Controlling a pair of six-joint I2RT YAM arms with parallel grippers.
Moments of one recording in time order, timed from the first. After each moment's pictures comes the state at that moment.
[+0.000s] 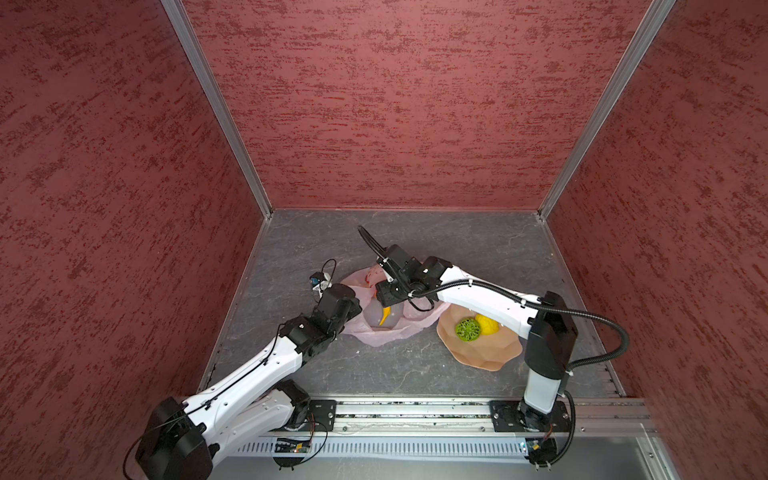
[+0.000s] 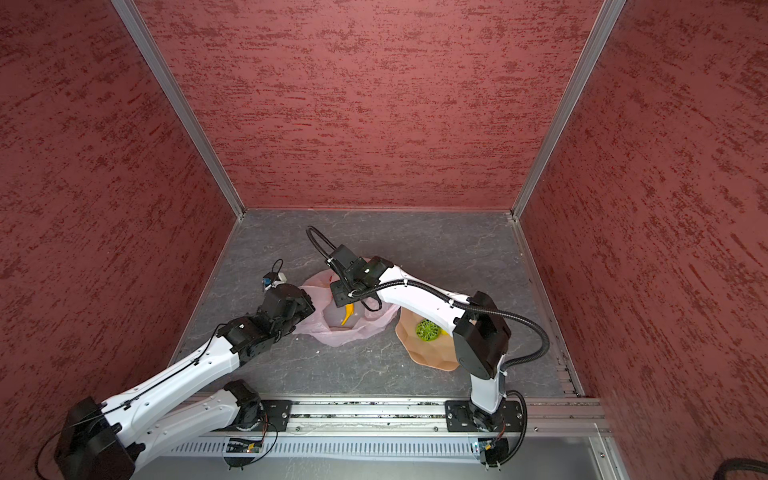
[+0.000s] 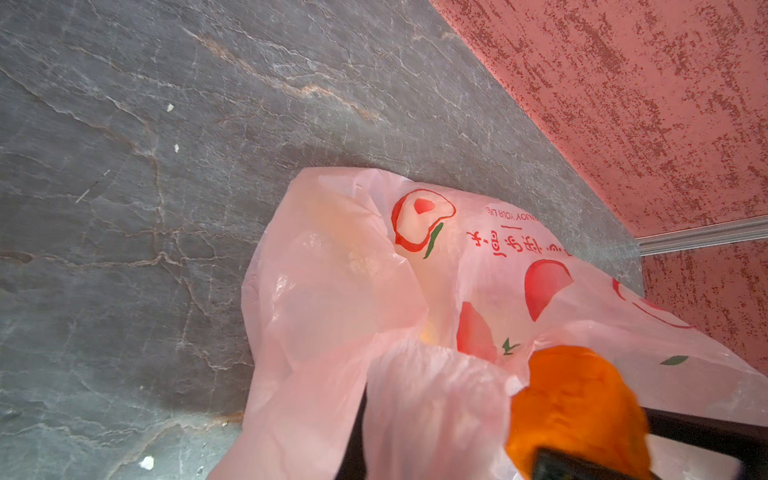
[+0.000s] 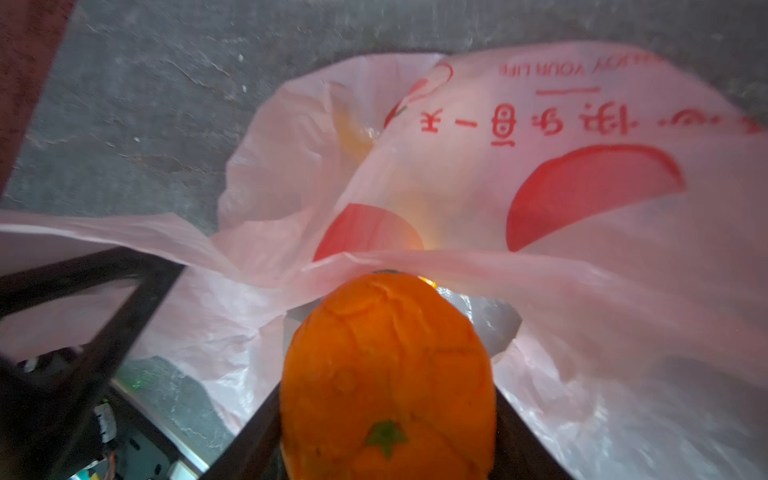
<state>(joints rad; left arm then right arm) -0.63 0.94 0.59 -0.37 -0.34 -1.06 0.93 1.83 1.63 -0.79 0.02 0.48</state>
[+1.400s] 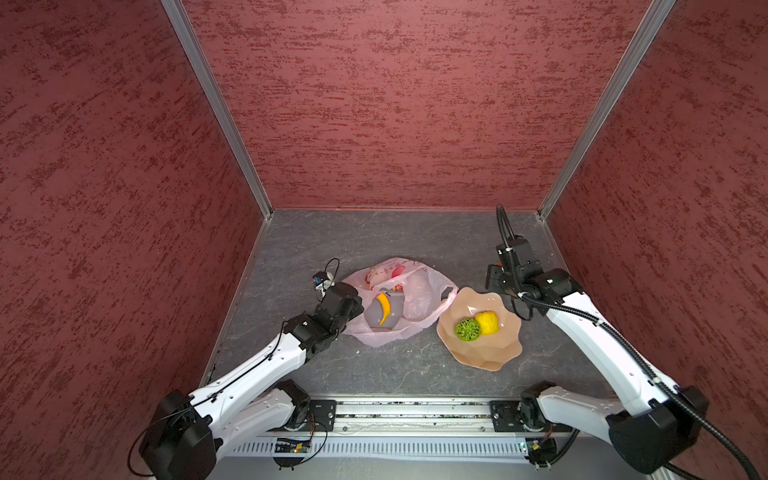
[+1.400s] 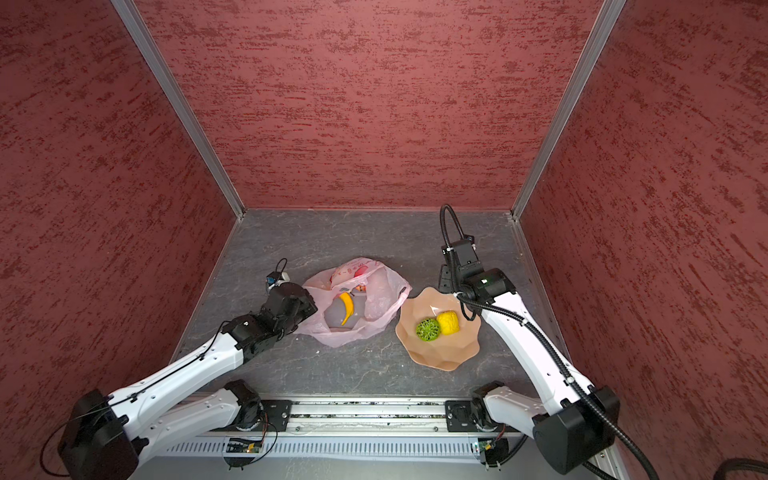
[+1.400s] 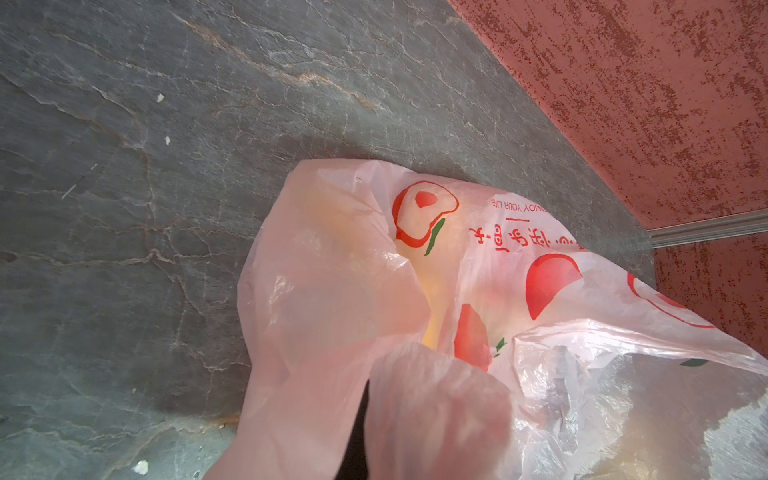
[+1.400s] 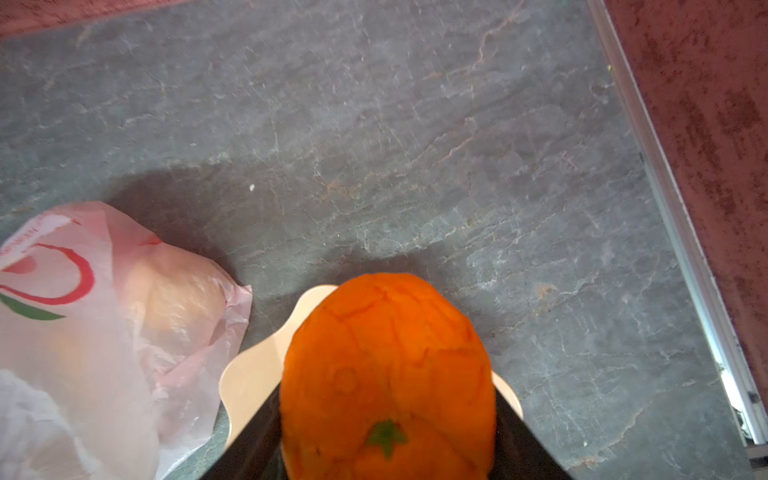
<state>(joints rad) -0.63 0.99 0.60 -0.36 -0.33 -1.05 0.38 1.16 1.09 -0.88 0.27 0.49</state>
